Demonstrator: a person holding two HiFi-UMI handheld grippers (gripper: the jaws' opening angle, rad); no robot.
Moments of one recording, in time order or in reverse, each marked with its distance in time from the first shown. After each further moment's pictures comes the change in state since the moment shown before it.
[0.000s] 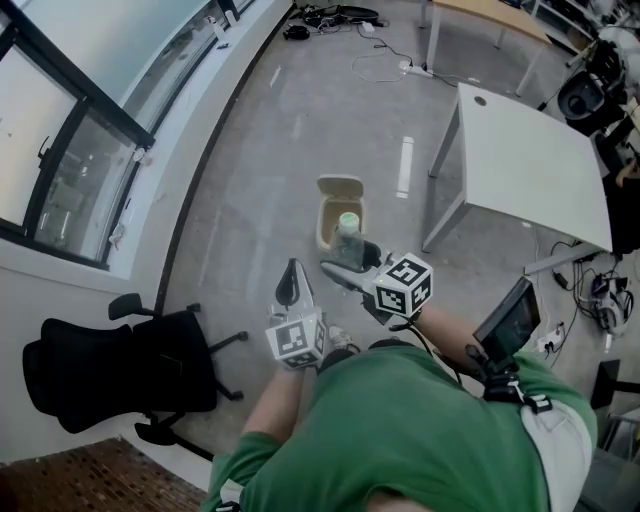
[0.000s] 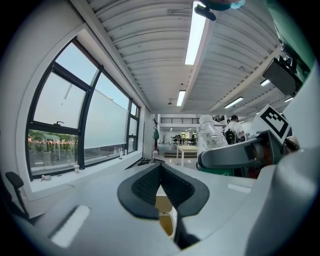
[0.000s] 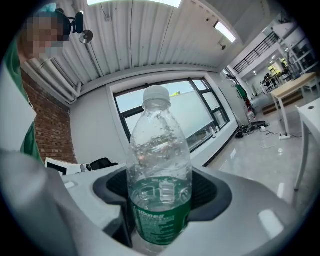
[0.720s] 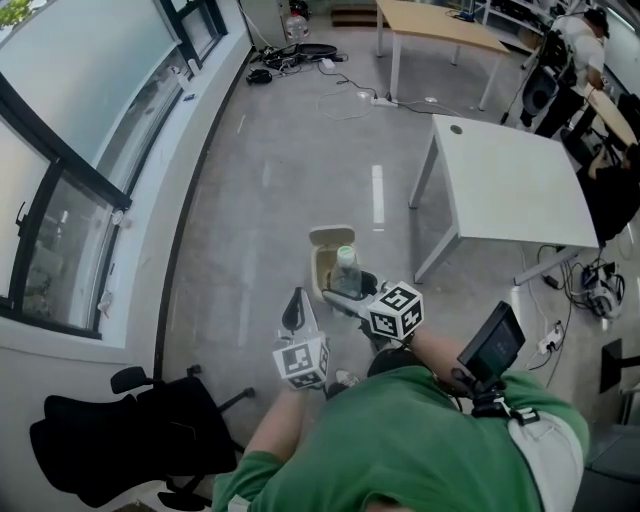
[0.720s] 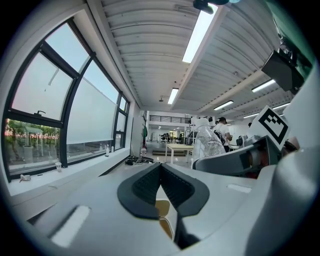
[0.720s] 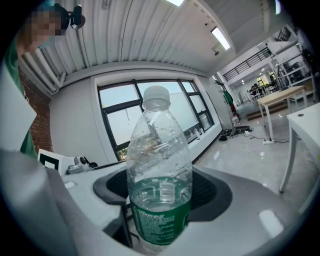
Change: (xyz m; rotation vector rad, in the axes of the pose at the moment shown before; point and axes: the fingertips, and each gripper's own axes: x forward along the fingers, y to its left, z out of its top) left arm 0.086 0.023 -0.016 -0.011 0.036 -0.168; right arm 0.052 -0.064 0.006 -0.002 0.007 -0.191
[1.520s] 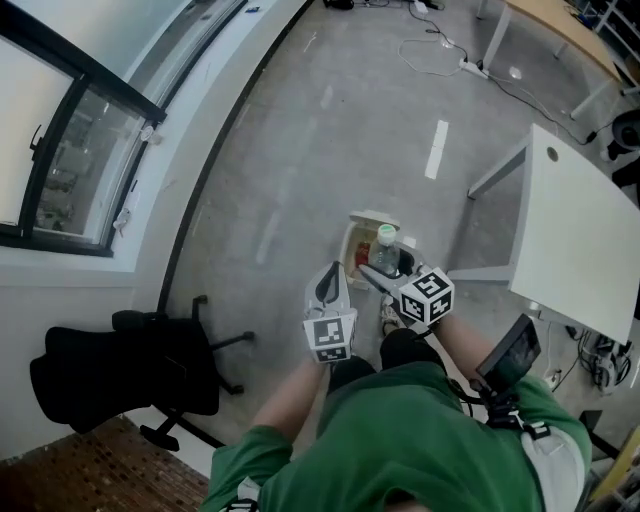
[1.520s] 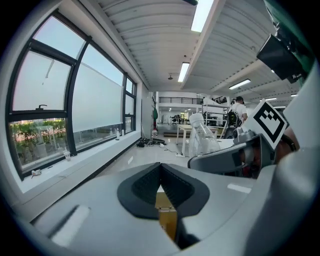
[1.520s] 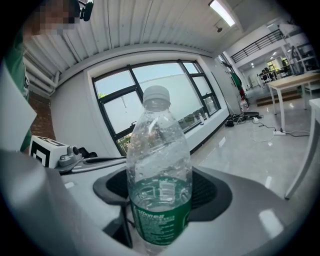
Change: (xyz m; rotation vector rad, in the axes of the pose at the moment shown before) left arm 0.145 0.018 -0.068 0.025 0.225 0.142; right arm 0.094 -0.154 -0.014 0.002 0.178 0.097
